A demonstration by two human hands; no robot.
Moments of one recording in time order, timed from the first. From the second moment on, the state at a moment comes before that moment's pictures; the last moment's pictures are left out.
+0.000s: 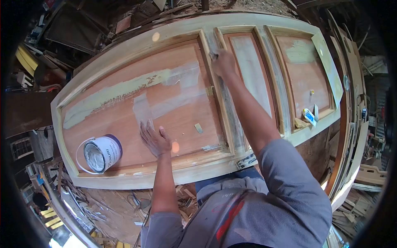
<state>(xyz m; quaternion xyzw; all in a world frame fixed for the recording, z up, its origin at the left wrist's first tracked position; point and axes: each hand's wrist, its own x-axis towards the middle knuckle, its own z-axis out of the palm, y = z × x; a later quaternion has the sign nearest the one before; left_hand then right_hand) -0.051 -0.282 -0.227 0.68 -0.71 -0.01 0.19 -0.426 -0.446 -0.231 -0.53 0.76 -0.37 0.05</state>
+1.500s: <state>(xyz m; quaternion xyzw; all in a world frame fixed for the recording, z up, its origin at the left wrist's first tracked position) -0.048 -0.287 -0.221 0.68 -0.71 -0.03 0.16 -0.466 -0.586 -0.259 -0.55 0.77 -0.32 0.08</state>
